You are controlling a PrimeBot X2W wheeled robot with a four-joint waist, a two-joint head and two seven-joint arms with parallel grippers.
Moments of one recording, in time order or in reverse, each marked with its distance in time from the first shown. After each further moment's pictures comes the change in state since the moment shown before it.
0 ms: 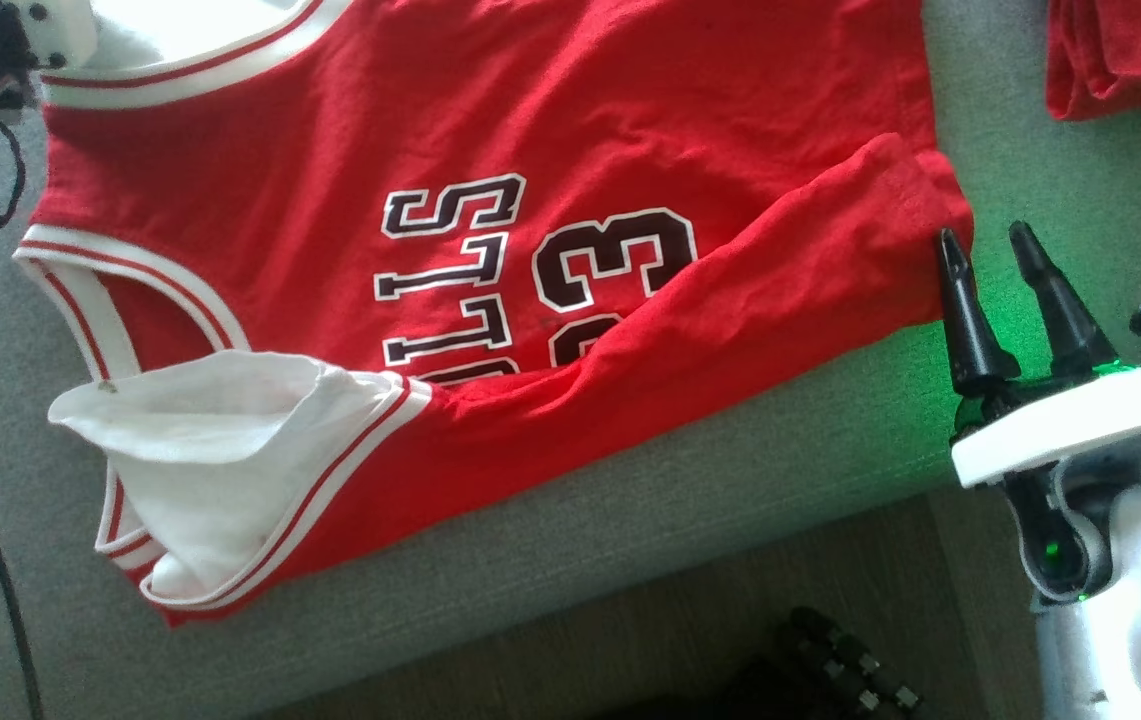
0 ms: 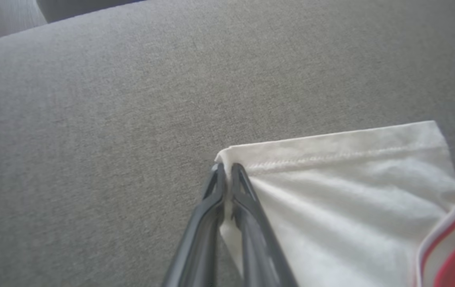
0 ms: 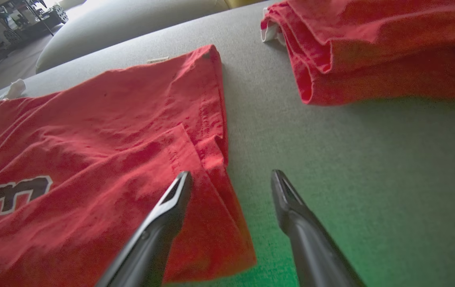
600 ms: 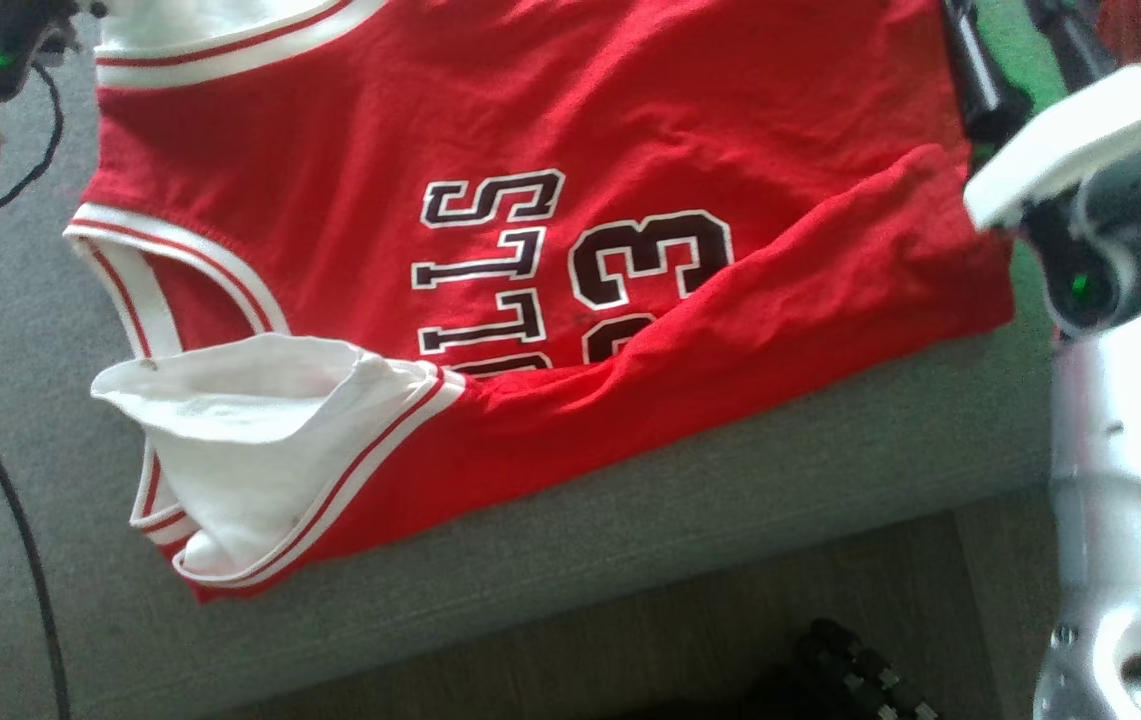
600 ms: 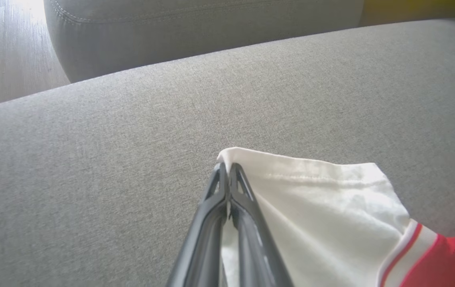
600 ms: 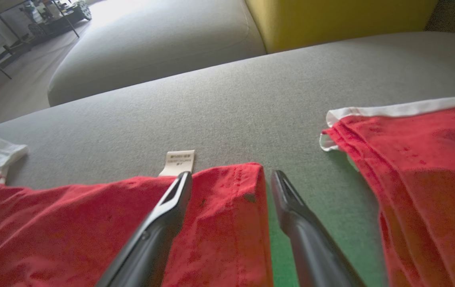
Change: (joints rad) left arm -0.067 -0.063 -0.016 0.054 0.005 -0.052 -0.113; right arm -0.466 -0.003 -0.026 0.245 -0.068 0.000 0.199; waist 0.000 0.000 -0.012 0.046
